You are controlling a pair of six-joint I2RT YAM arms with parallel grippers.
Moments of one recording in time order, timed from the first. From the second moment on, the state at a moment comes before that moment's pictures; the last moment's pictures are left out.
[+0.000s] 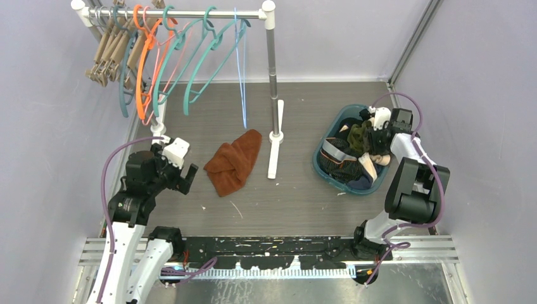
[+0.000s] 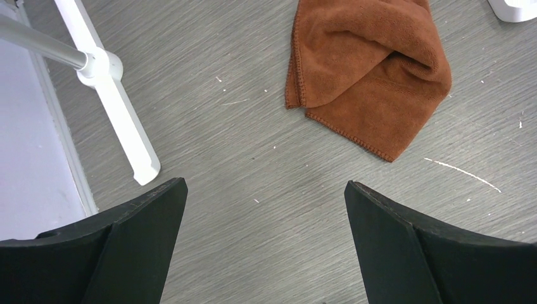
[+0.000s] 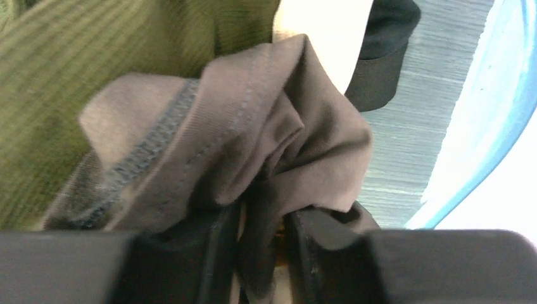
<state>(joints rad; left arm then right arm) -0.11 0.59 0.78 -0.77 0.17 0.38 -0.31 1.58 1.00 -0.39 -0.16 -0.47</state>
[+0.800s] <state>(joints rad) -0.11 0.56 0.84 -0.87 0.13 0.36 -0.08 1.35 1.18 -0.67 -0.18 -0.46</state>
